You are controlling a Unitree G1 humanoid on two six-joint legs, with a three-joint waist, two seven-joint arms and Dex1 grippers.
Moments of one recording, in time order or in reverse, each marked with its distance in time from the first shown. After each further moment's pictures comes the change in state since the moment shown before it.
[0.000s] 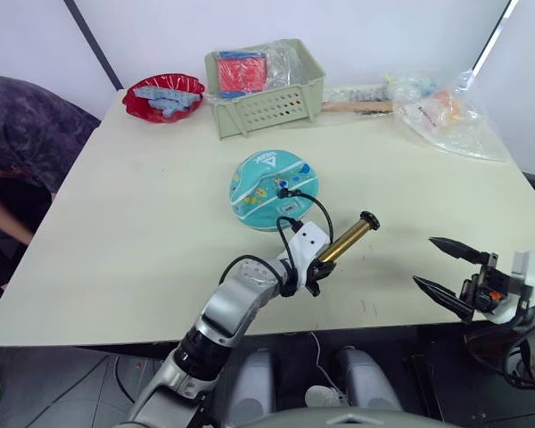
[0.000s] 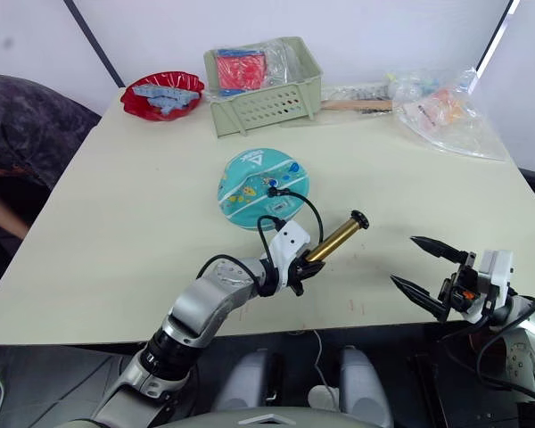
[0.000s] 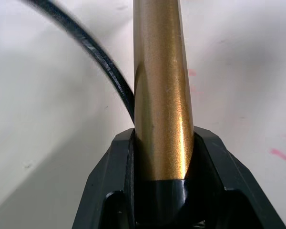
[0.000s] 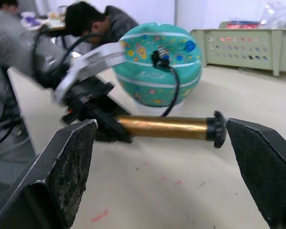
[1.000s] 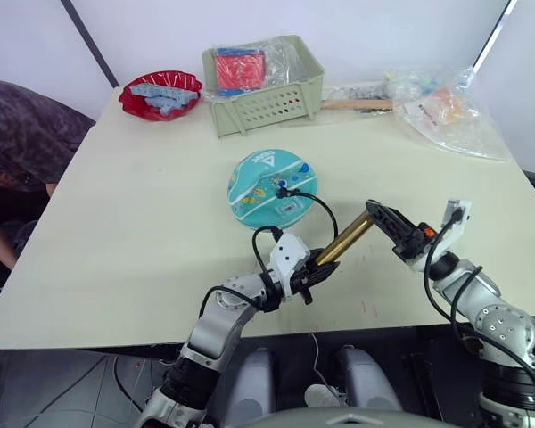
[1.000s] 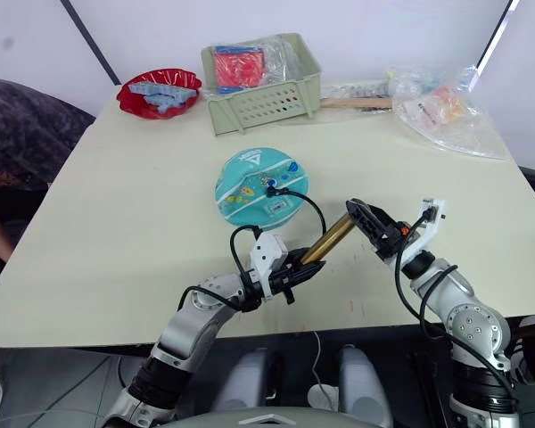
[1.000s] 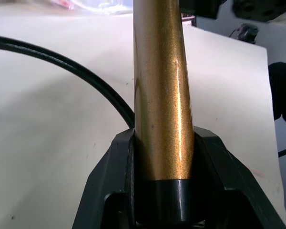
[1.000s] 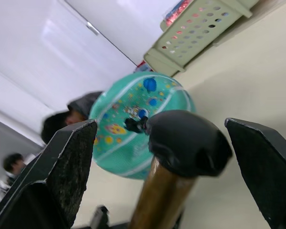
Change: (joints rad) left arm 0.189 -0.018 0.107 0.131 -0.034 -0.606 -0.215; right arm -0.258 0.314 0.047 -0.216 0.490 0.749 -0.891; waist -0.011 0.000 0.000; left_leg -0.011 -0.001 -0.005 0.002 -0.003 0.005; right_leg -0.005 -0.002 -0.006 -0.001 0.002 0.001
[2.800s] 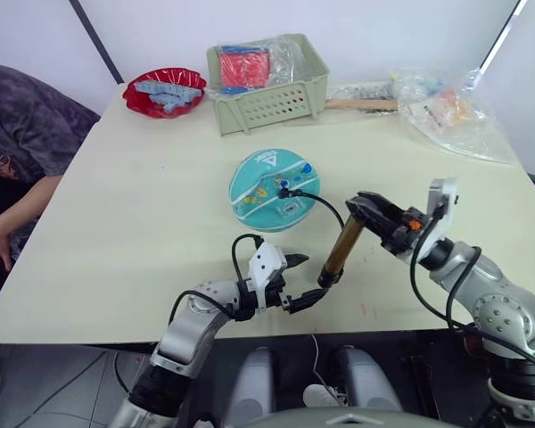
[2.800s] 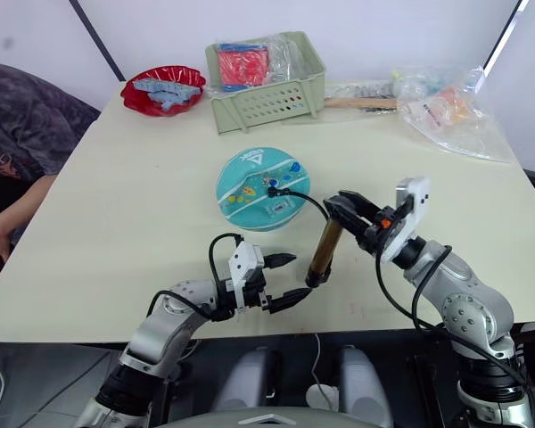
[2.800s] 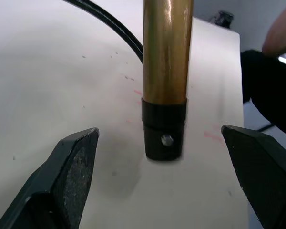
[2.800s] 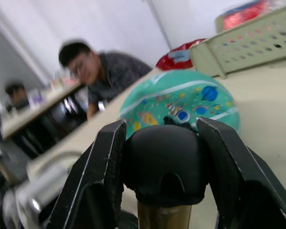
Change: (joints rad) left arm 0.052 0.178 0.064 -0.032 -0.100 0.047 -0.194; right arm -0.049 -0.171 0.197 -0.165 -0.305 -0.122 0.203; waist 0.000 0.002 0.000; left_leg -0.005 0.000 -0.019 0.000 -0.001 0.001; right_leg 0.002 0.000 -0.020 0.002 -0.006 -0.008
